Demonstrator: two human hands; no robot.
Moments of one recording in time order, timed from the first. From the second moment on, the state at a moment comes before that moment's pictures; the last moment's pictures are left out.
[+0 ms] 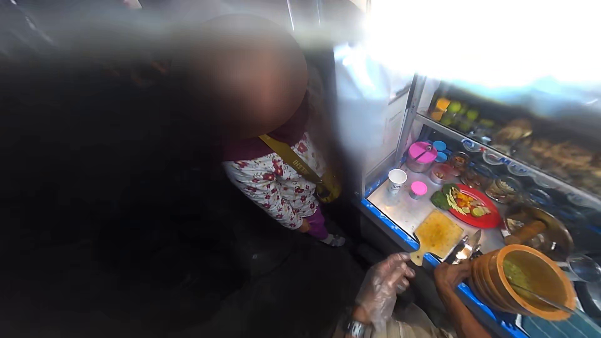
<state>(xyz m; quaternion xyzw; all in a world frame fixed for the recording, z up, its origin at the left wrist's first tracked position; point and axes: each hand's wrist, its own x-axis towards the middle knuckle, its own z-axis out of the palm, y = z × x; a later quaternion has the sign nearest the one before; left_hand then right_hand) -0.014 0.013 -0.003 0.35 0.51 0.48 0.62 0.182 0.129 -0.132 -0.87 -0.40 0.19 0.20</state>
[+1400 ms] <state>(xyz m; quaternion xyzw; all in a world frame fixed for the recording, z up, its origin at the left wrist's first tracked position) -0.023 0.020 -0.027 0.57 0.66 0.13 0.48 0.153 0.136 -0.159 -0.70 -0.64 0.31 0.06</state>
